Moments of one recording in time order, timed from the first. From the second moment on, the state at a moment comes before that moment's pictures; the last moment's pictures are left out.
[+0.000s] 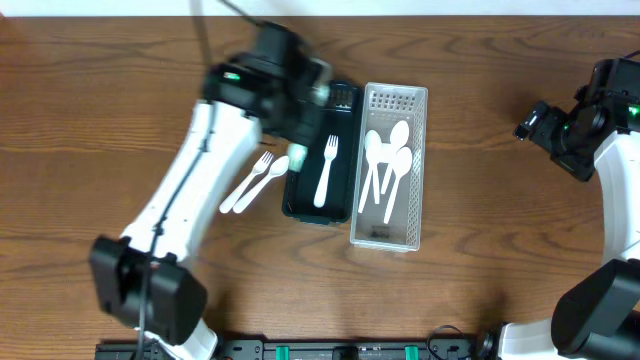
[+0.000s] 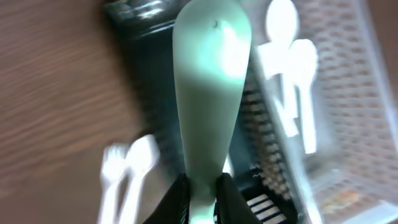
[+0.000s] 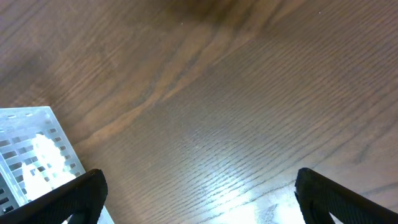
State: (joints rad) left arm -0.41 1.79 1.69 -1.06 0.19 0.04; right arm -0.29 1.63 1.38 -0.96 -0.07 0.37
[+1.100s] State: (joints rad) left arm -0.15 1.83 1.64 -1.18 -0.11 0.08; right arm -0.29 1.63 1.38 -0.96 -0.07 0.37
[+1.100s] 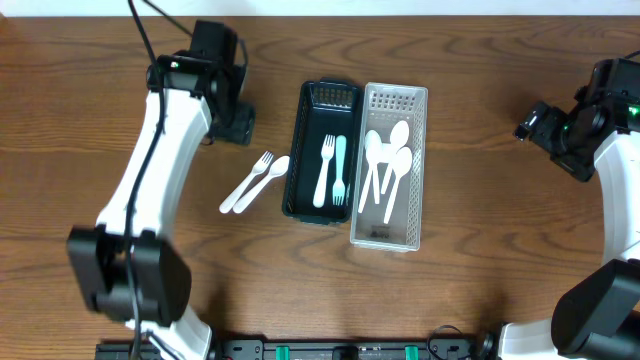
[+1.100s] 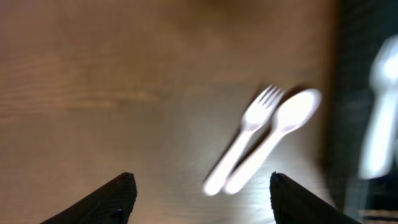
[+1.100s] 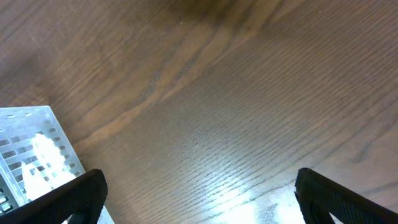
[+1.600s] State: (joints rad) left arm -0.10 2.09 1.62 -1.19 -0.03 0.27; right arm -0.29 1.63 1.38 -0.96 -0.07 0.37
